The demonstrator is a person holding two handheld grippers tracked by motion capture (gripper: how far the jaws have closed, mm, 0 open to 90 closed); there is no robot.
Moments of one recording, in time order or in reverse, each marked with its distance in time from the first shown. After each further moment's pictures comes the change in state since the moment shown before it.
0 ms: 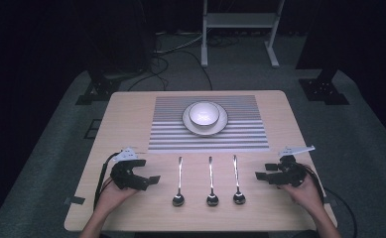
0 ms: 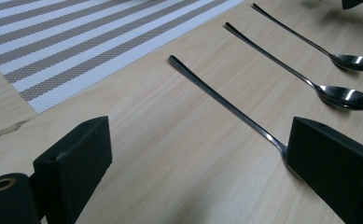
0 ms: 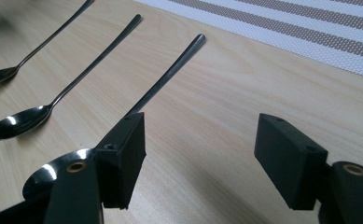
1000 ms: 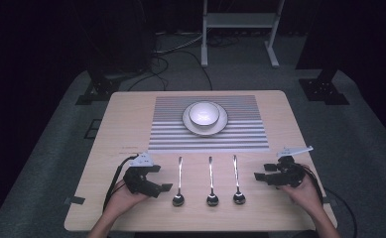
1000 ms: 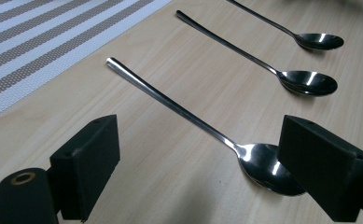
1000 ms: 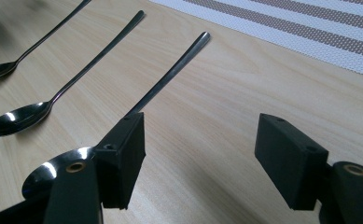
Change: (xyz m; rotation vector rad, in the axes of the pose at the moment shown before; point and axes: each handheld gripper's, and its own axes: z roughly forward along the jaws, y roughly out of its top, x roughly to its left) left arm -0.031 0.008 0.021 0.056 -0.075 0.091; right arm 0.004 0.001 0.002 0.009 -0.003 -0.015
